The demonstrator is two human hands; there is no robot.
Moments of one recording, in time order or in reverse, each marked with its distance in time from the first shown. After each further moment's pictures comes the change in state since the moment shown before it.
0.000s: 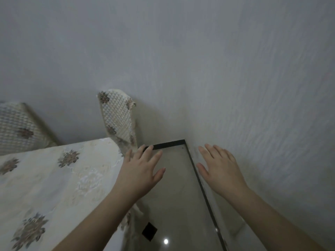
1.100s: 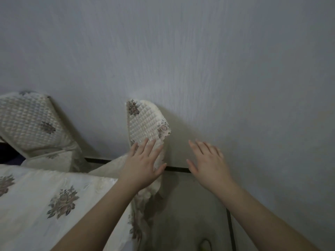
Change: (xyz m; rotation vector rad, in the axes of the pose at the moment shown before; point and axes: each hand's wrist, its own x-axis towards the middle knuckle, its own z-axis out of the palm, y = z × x) left_hand 0.350 -0.268 0.144 -0.008 -0.034 -0.287; right_hand 0.481 -0.102 0.186 0.116 -0.099 -0.311
